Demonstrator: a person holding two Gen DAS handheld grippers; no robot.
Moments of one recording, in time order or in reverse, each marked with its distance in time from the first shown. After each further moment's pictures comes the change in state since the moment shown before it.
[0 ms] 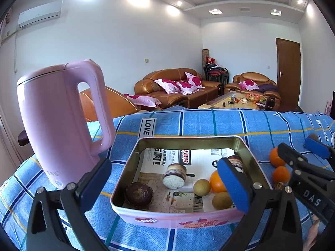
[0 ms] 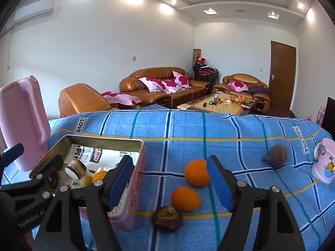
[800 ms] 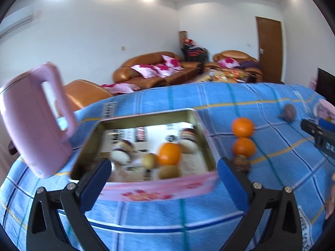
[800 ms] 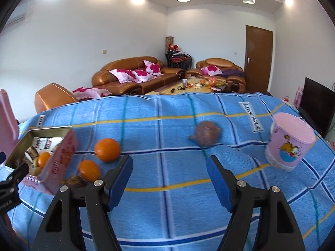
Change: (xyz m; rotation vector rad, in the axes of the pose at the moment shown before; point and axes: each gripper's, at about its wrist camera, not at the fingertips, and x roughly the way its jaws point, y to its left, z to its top) left arm -0.016 -0.073 -0.015 0.130 0.130 -0.131; right arm -0.028 -0.139 -0.022 0.097 0.100 -0.161
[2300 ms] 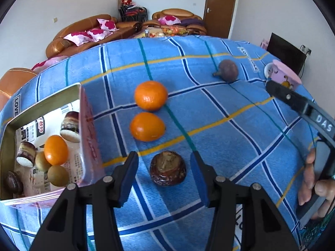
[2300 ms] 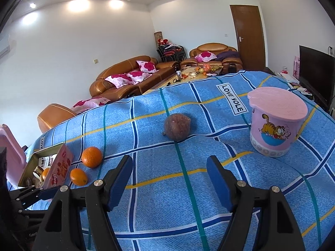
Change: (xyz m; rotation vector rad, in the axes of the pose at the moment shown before) left arm 0.044 -0.092 0.017 0.154 0.323 -0.393; right arm -0.001 -0.067 0.000 0.186 0.034 0.089
